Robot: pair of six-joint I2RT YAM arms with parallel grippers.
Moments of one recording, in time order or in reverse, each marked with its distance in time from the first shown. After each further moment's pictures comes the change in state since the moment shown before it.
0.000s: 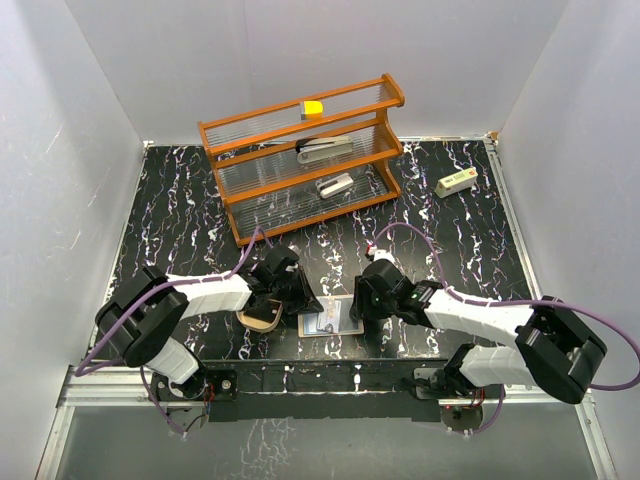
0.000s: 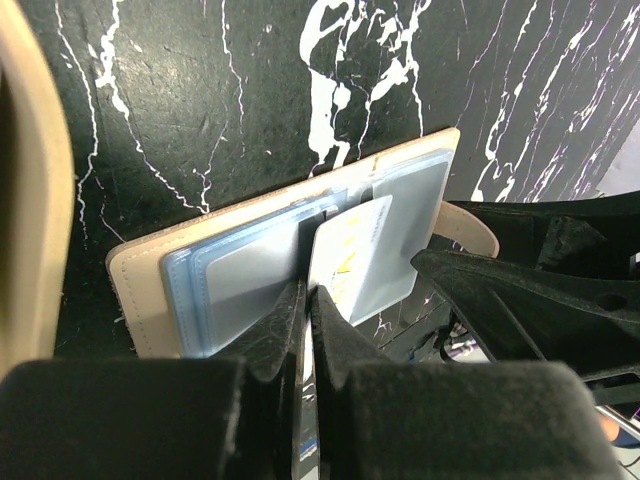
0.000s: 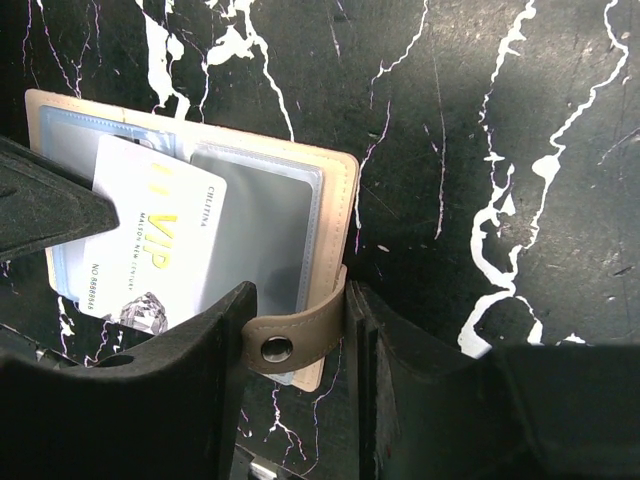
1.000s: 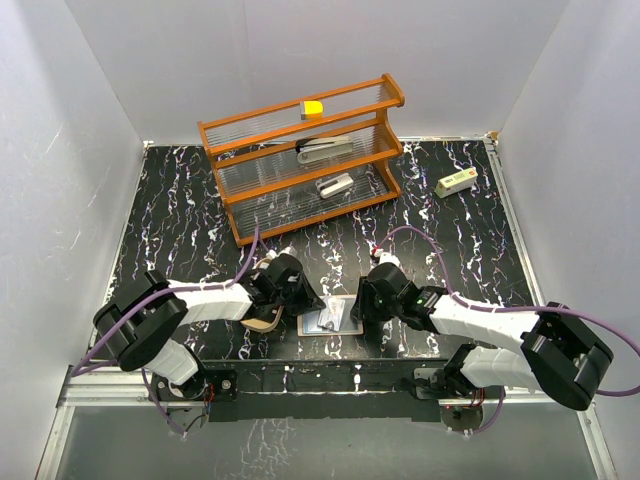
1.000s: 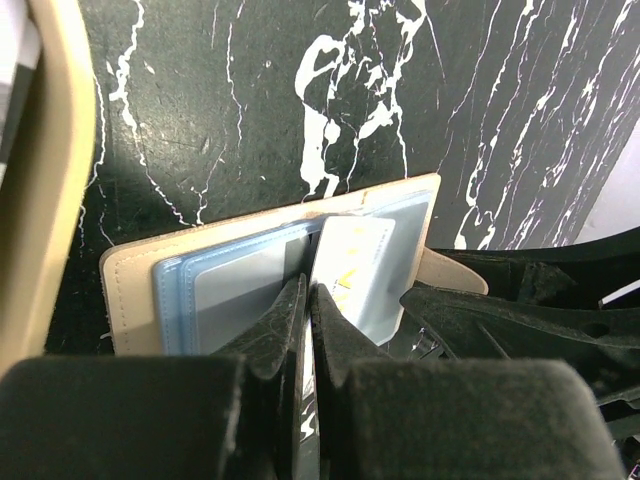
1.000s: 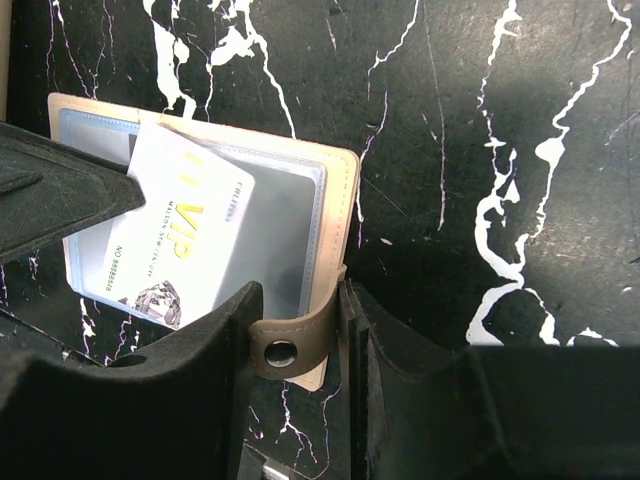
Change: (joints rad) left arm -0.074 -0.020 -0.052 0.114 -0.181 -0.106; right arm -0.004 -0.048 -0.062 0.064 -0.013 0.063
